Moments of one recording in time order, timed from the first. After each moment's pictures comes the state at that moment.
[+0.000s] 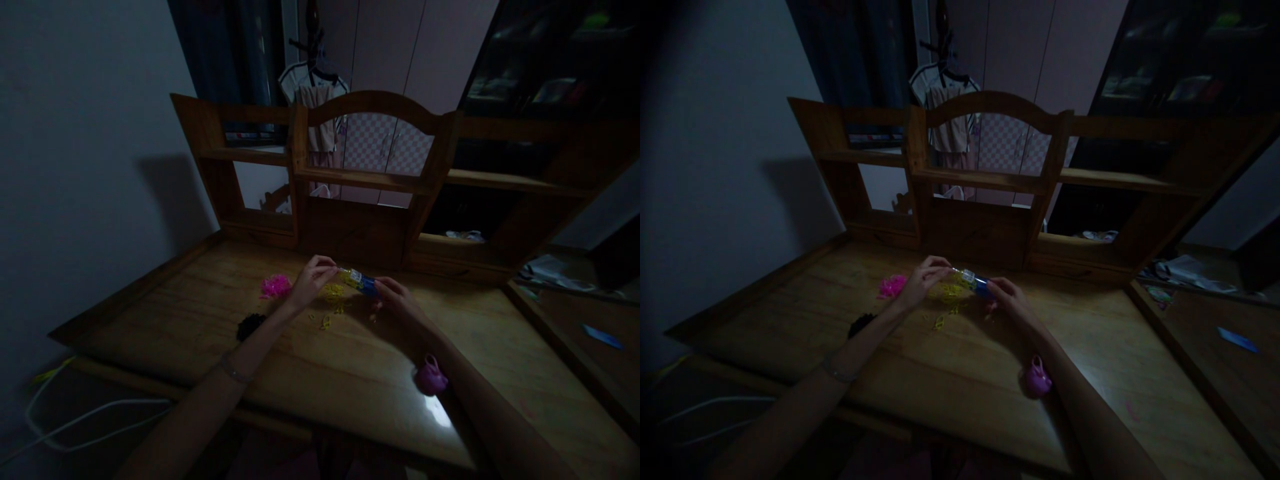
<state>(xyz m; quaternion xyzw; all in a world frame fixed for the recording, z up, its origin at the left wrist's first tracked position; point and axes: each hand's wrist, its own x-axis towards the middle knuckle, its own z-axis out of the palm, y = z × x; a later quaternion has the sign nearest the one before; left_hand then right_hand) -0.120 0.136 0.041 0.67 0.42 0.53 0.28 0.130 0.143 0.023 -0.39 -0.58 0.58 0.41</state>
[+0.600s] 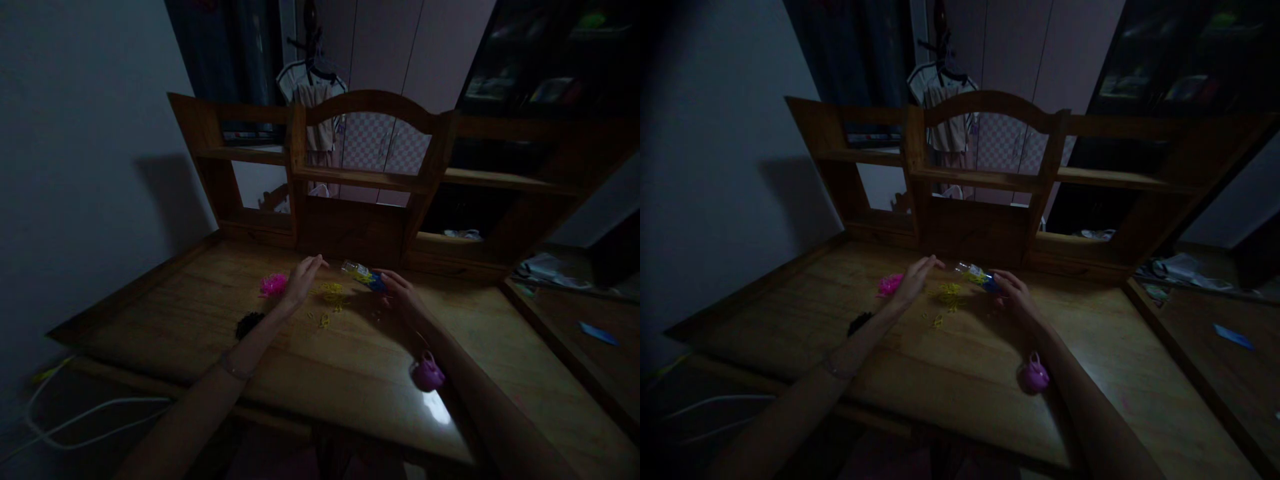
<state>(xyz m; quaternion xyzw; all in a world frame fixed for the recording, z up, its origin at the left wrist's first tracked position) -0.124 0.141 0.035 0.63 0.51 0.53 0.25 0.142 0.154 0.024 -0.39 -0.54 0.60 0.44</state>
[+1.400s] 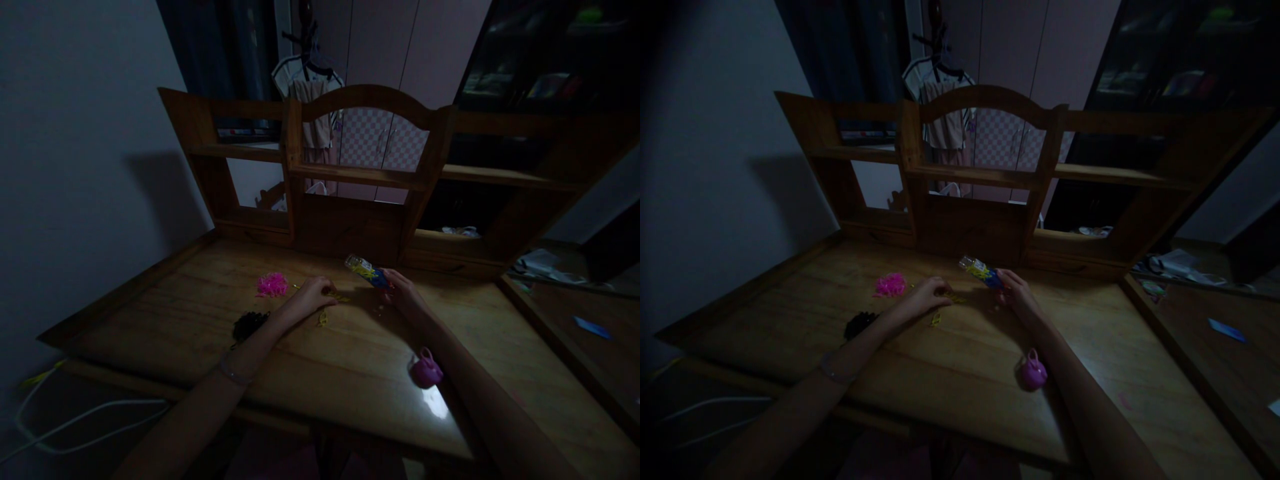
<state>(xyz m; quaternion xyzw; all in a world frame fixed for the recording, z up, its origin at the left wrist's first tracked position) -0.122 0.142 0.002 0.78 0.50 0.30 0.20 0.149 0.168 0.011 -0.37 -0.49 0.63 0.48</state>
